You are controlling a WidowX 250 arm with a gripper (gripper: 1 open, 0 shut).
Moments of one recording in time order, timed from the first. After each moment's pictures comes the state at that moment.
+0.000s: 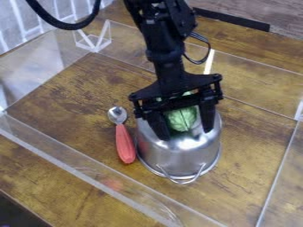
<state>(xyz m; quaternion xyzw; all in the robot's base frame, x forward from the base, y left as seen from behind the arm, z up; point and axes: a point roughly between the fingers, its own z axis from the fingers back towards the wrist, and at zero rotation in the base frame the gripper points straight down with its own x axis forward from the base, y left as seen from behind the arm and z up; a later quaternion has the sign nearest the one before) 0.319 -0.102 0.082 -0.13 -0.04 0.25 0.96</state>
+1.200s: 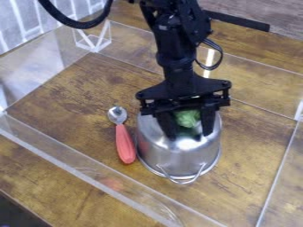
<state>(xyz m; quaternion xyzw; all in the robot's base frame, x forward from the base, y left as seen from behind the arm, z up) 0.324 -0.102 0.076 -0.09 -0.08 0.21 0.97</state>
